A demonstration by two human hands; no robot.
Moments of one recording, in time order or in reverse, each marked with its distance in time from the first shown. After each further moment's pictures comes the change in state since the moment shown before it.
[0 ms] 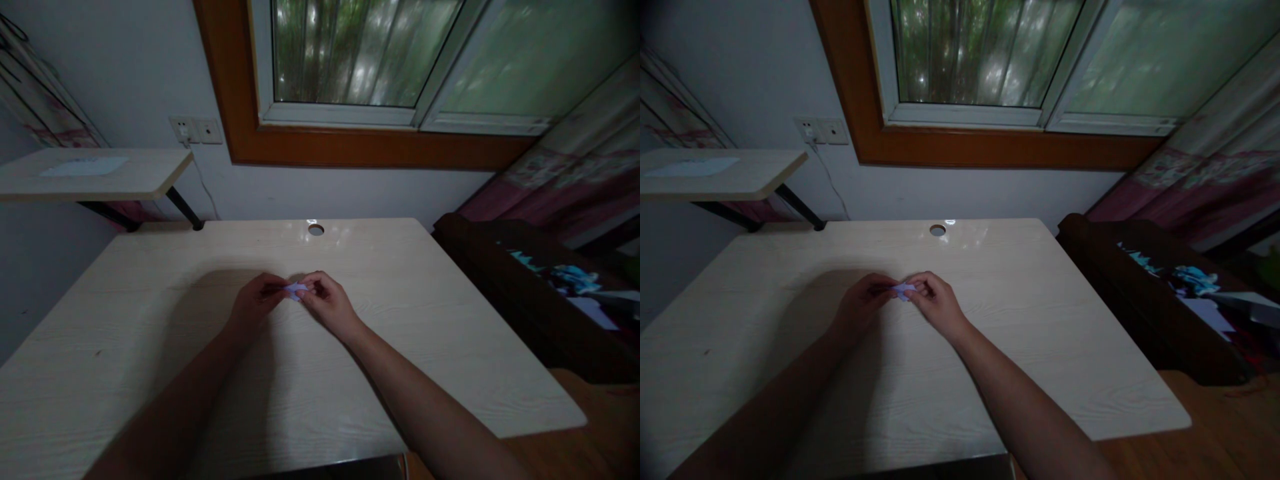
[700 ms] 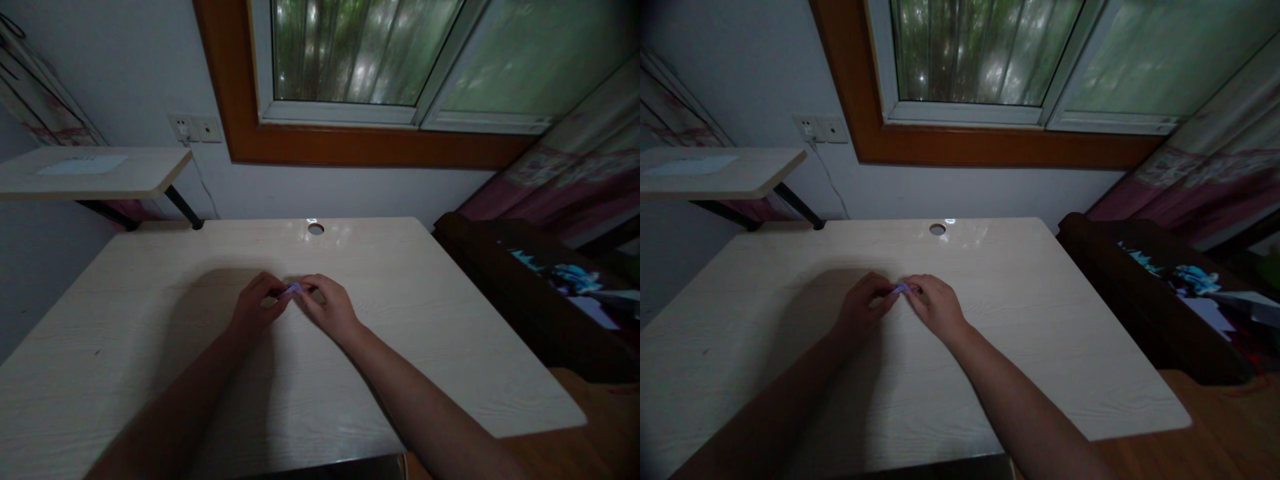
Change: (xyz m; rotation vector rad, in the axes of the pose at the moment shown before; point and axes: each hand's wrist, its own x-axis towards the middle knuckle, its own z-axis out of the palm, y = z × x) left_hand -0.003 0.013 0.003 0.315 0.002 0.263; right_hand -0.003 -0.004 -0.002 -0.562 0.025 -0.305
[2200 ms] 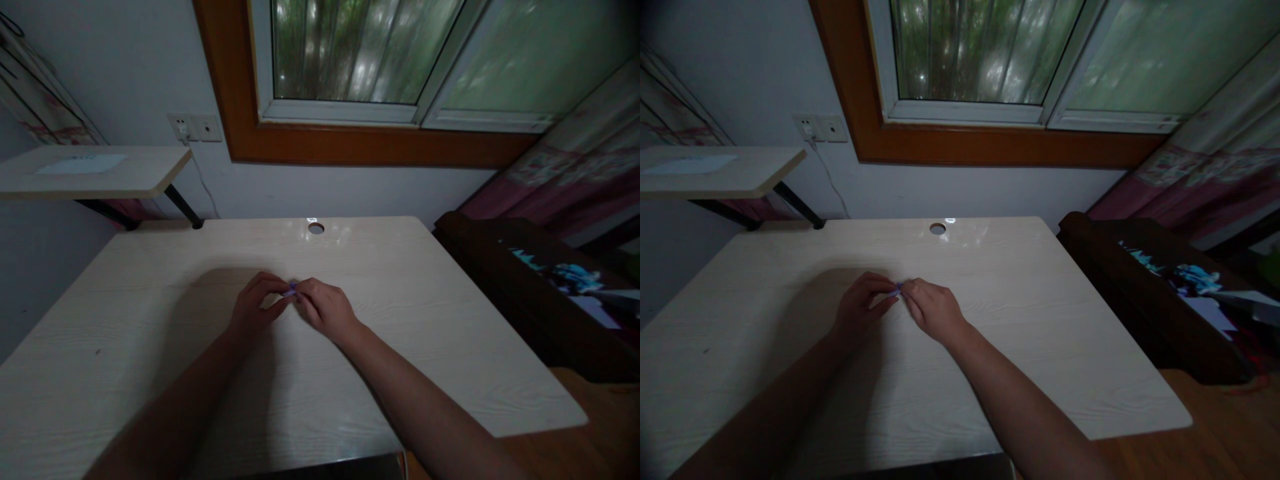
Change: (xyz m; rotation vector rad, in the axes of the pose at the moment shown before) left_hand 0.000 0.000 -0.003 0.018 0.062 0.168; right_hand -0.003 -0.002 -0.005 -0.196 -0.179 -0.189
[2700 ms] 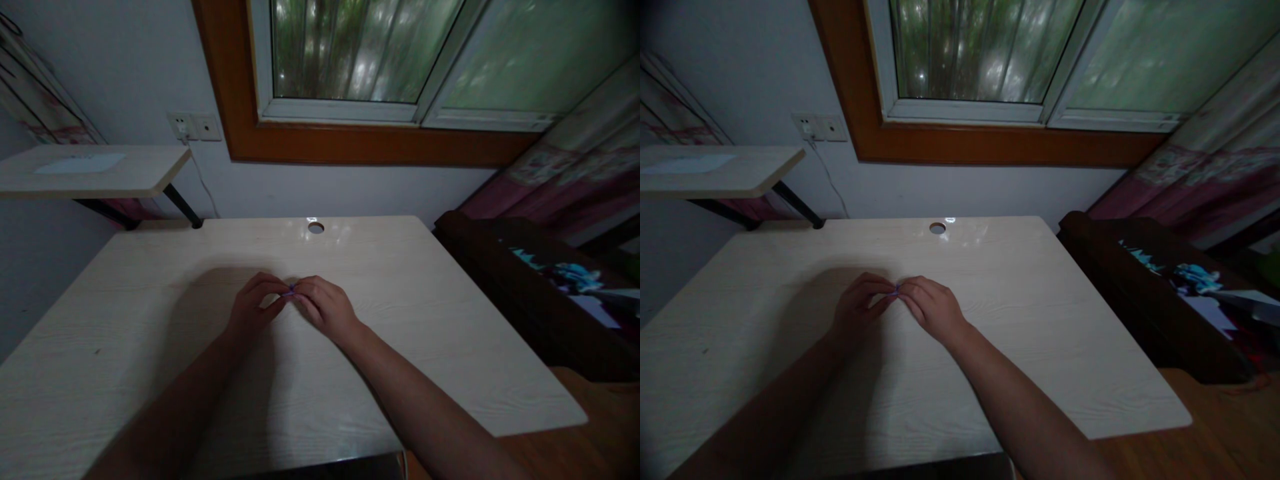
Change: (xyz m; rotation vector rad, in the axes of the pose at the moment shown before) left_hand 0.001 -0.002 -0.001 0.010 0.029 0.103; right_hand 0.003 -0.002 -0.002 0.041 0.110 -0.081
